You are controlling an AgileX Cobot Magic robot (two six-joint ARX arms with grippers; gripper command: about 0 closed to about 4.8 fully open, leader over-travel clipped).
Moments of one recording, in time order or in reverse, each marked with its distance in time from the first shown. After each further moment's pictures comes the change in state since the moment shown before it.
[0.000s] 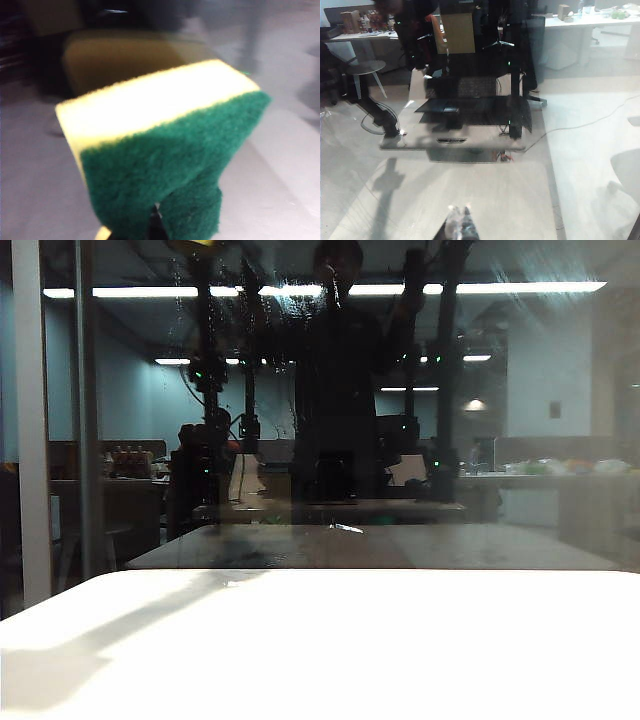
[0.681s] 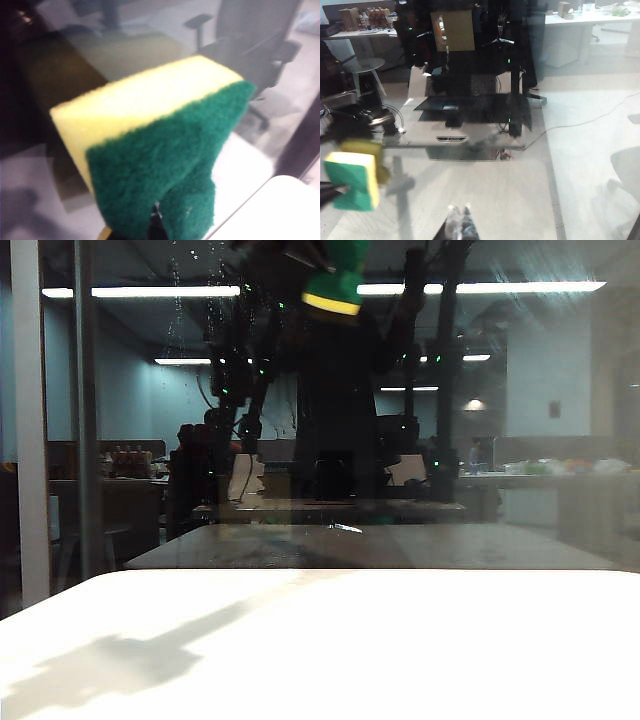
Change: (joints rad) left arm -0.252 0.212 -0.004 0.116 0.146 -0.039; right arm 0.000 0.007 0.000 0.000 0.001 0.000
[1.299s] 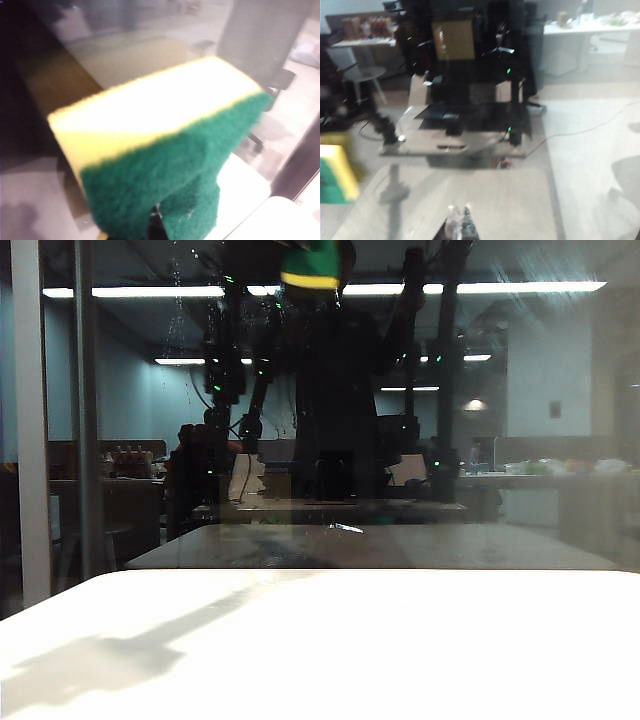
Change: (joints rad) left arm 0.063 -0.029 0.003 0.029 0.099 -0.063; right arm 0.000 0.006 0.000 0.034 0.000 0.000
